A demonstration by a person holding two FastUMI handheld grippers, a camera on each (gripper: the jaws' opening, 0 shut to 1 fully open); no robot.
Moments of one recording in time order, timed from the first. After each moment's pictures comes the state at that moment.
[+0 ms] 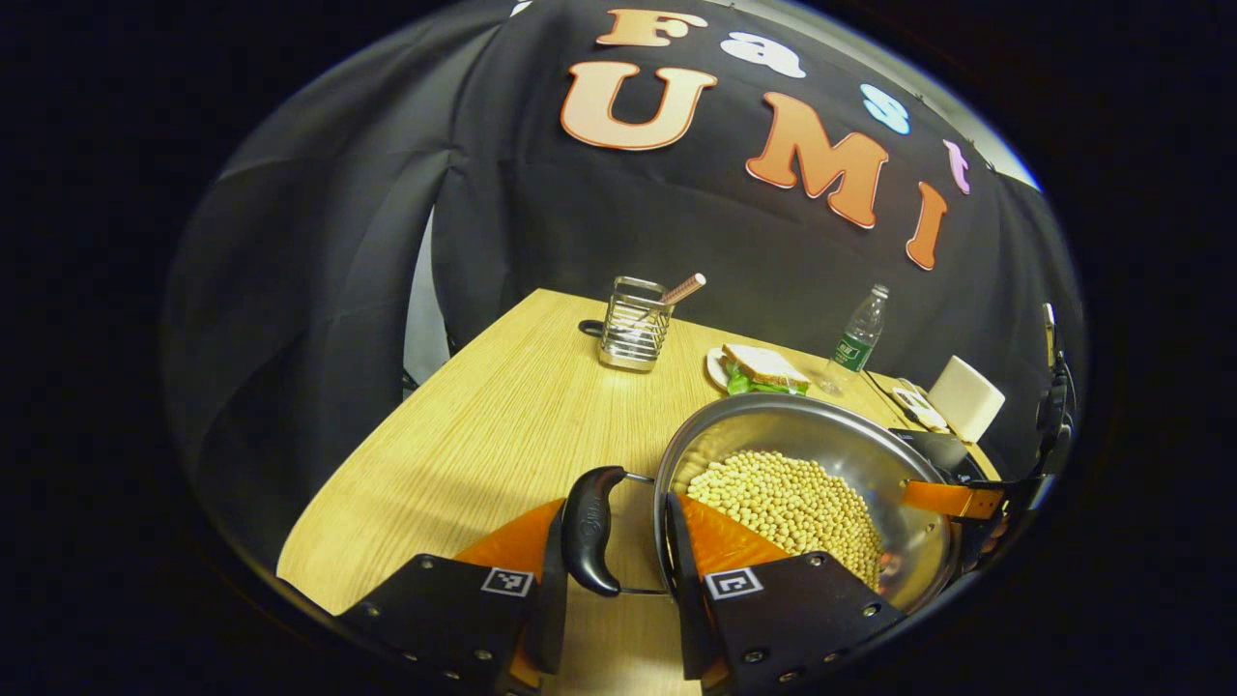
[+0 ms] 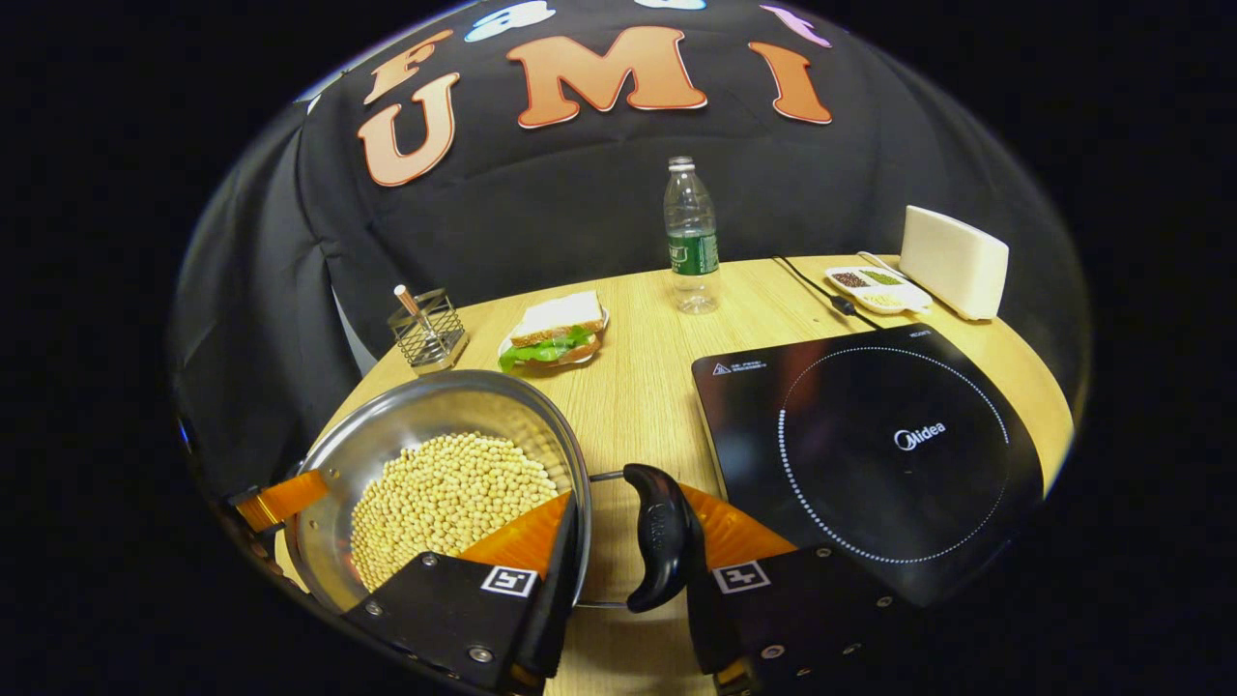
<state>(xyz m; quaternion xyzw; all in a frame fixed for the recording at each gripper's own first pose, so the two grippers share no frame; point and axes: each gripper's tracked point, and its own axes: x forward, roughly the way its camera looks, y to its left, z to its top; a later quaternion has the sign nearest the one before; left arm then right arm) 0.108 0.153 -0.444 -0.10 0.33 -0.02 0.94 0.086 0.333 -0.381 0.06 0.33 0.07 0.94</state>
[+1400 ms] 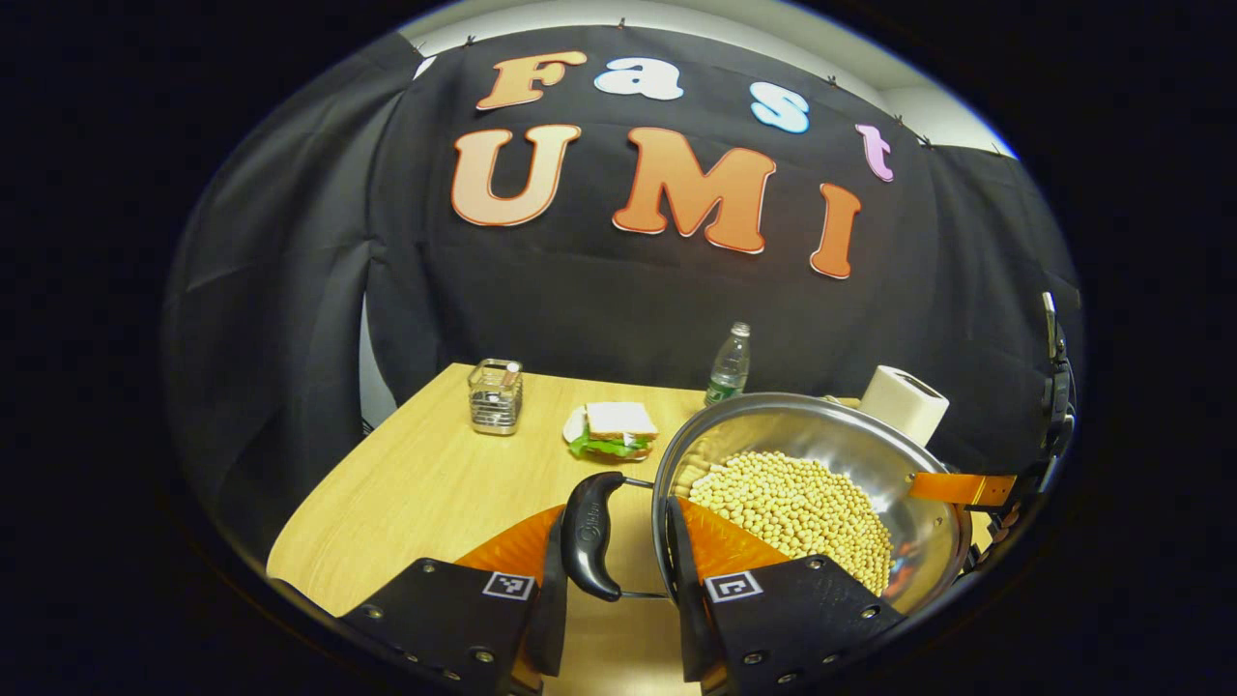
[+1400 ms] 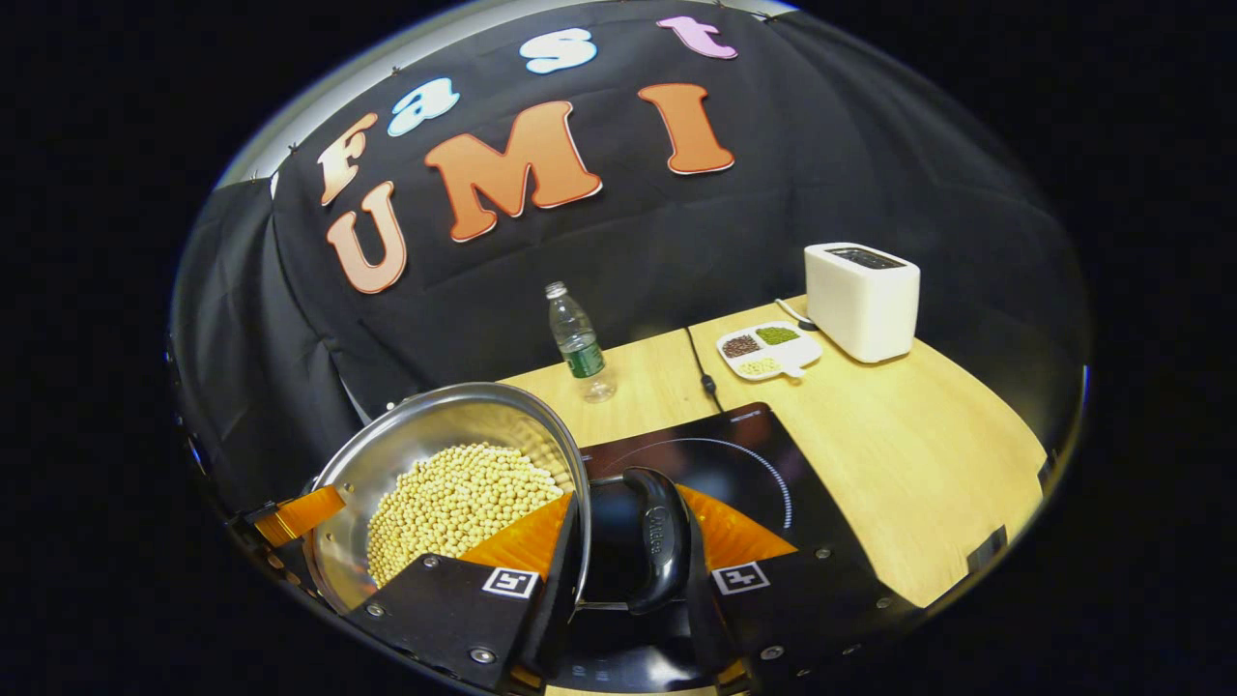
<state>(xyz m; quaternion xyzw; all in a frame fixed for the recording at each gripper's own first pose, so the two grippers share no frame) 0.091 -0.053 -0.313 -0.04 0.27 -0.08 0.96 0.072 0.138 -0.283 0.13 0.27 0.04 0.95</state>
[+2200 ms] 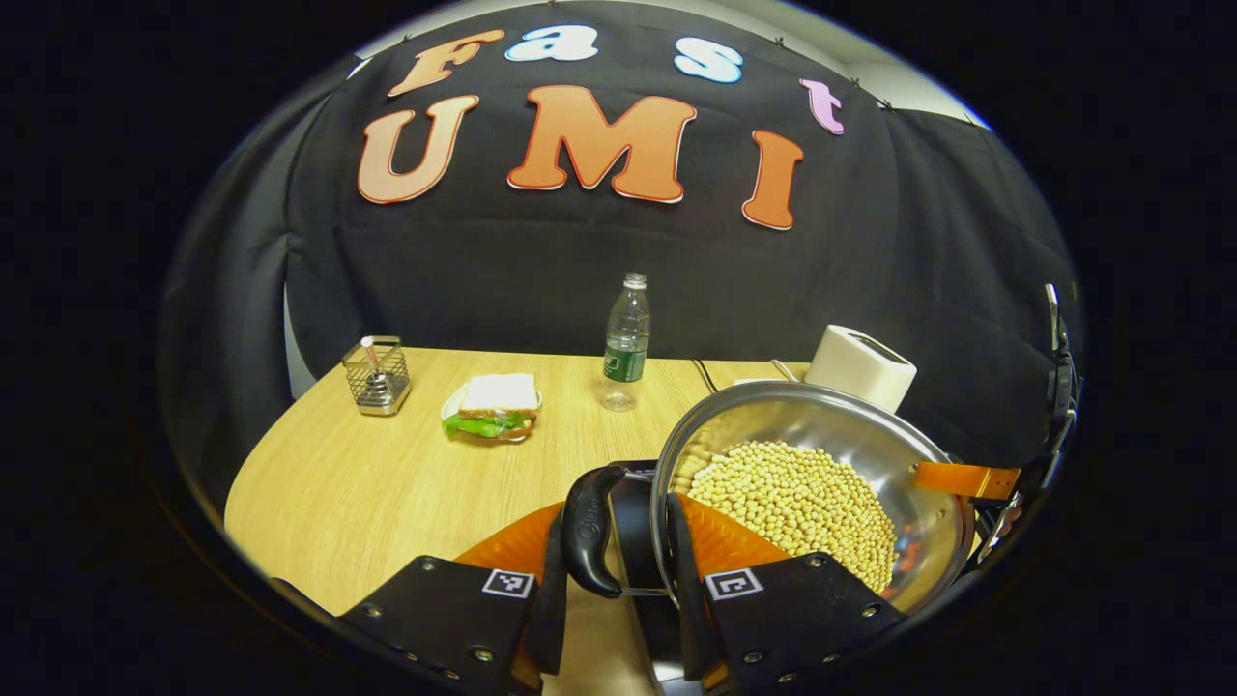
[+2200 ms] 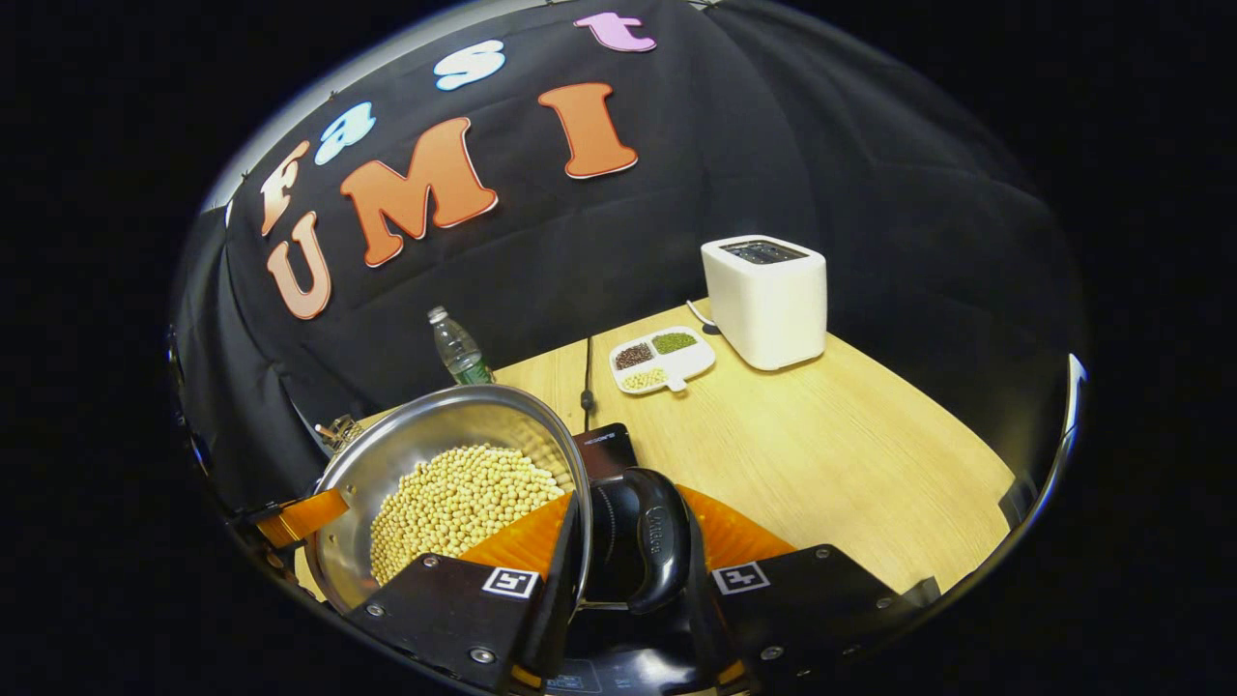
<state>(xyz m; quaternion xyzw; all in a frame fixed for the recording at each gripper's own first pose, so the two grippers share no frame) 0.109 -0.201 -0.362 -0.03 0.32 -0.14 0.94 0.094 0.007 -0.315 0.14 0.29 -0.02 0.95</state>
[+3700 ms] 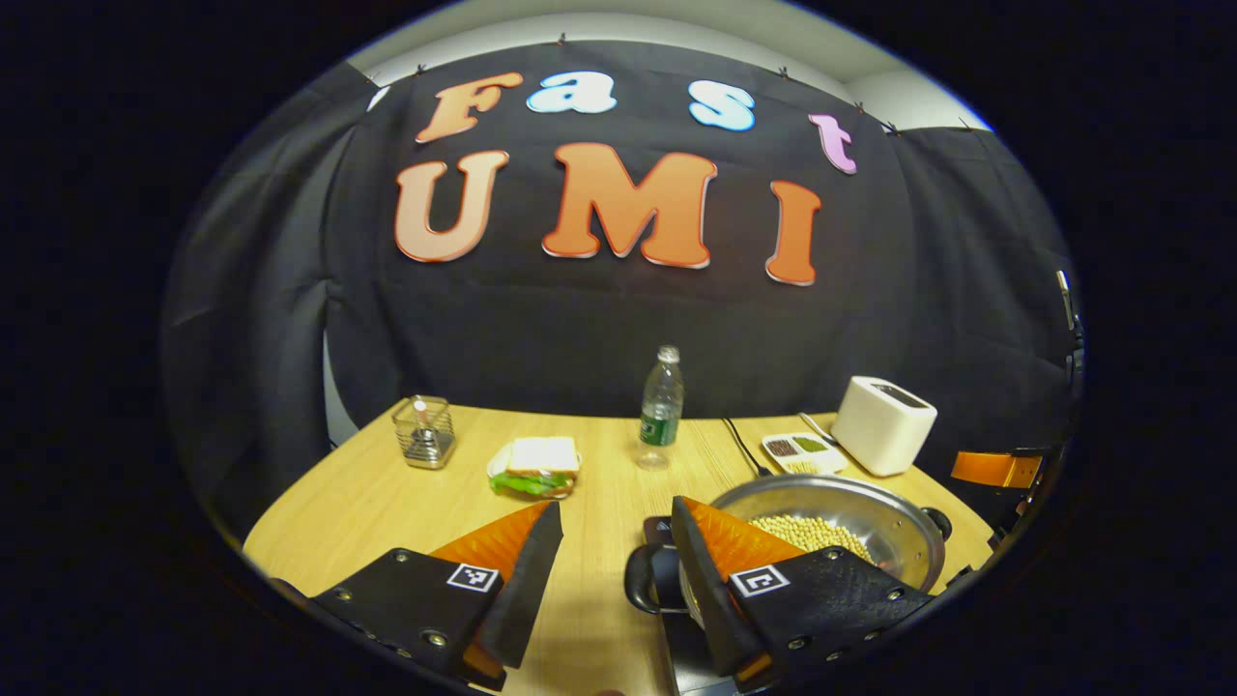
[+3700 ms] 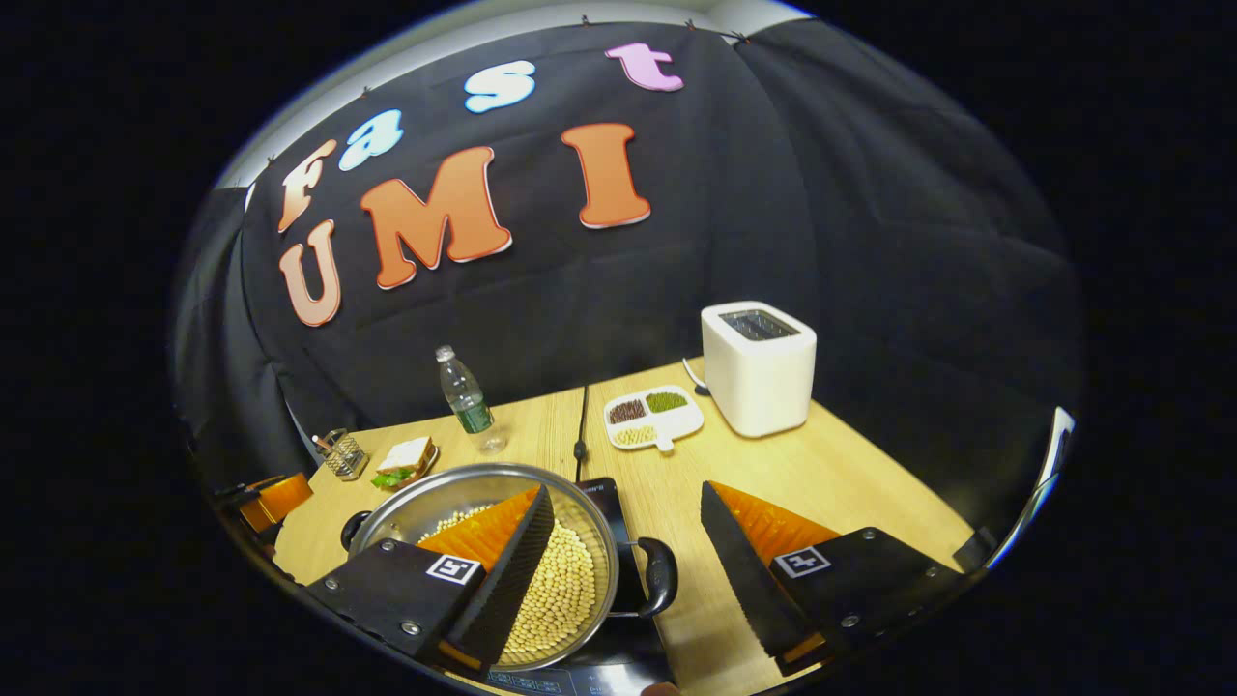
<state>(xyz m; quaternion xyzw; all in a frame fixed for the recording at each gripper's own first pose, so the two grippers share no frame) 0.126 -0.141 -0.259 -0.02 0.19 -0.06 0.98 0.097 -0.004 -0.213 0.06 0.19 -0.02 0.98</state>
